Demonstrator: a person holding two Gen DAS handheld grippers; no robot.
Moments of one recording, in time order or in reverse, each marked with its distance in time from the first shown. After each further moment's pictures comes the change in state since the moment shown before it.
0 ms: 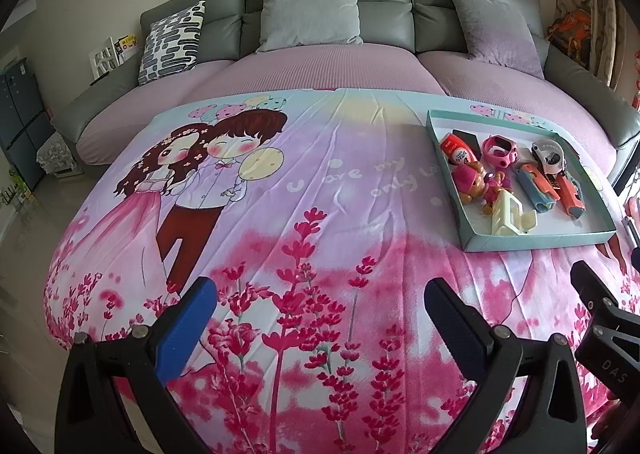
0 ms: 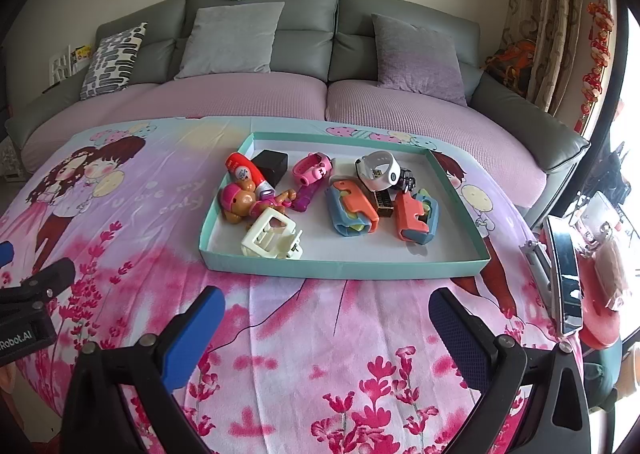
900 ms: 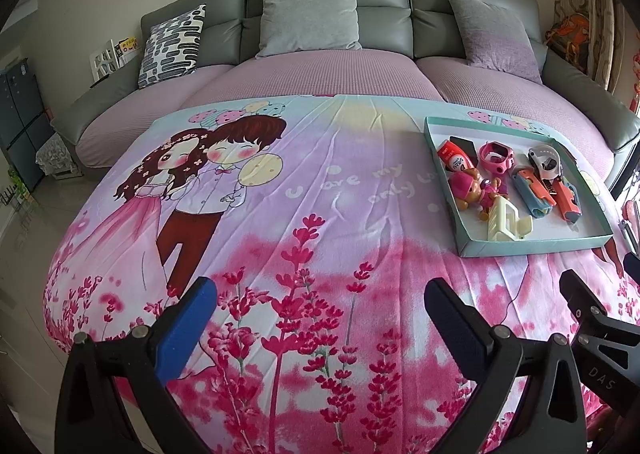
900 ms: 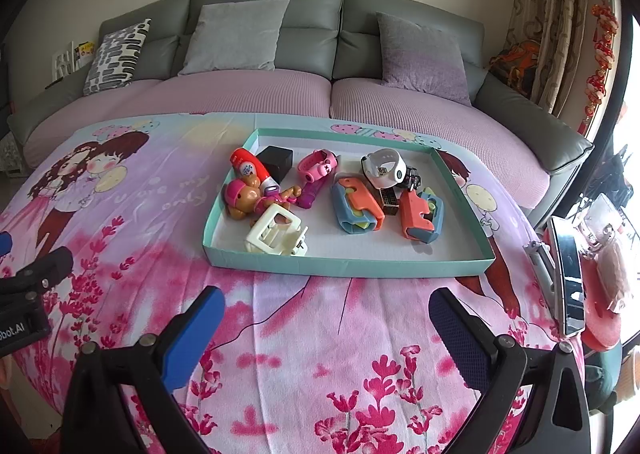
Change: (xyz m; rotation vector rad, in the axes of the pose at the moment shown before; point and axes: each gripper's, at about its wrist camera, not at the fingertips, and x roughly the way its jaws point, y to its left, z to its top) left arm -0.005 0.000 0.001 -0.008 -0.019 -0.006; right arm 0.002 0.003 -0.002 -0.010 0.007 0.006
